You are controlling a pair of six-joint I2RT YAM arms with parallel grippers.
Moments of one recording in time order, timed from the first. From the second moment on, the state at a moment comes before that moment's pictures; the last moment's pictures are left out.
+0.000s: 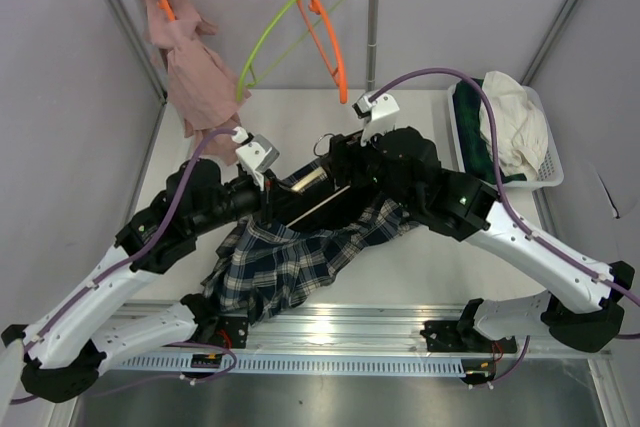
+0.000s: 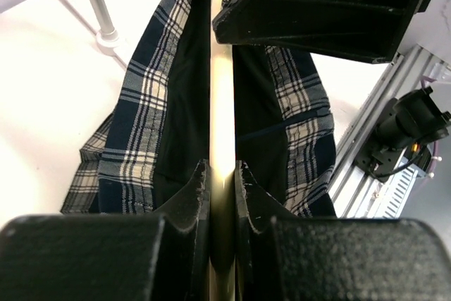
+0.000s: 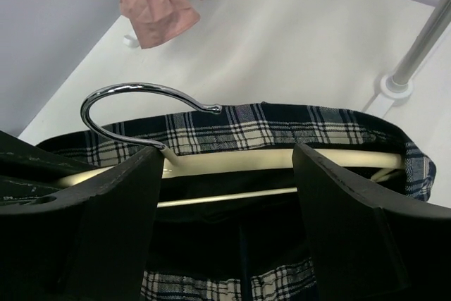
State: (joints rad) left arm -0.79 0.85 1.14 -0.55 0.14 -0.12; right arm 1.02 1.26 1.50 -0.50 0.39 0.27
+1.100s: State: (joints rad) left arm -0.61 0.71 1.12 -0.84 -0.18 -0.26; right arm 0.95 2.07 2.49 -0.39 0.37 0.26
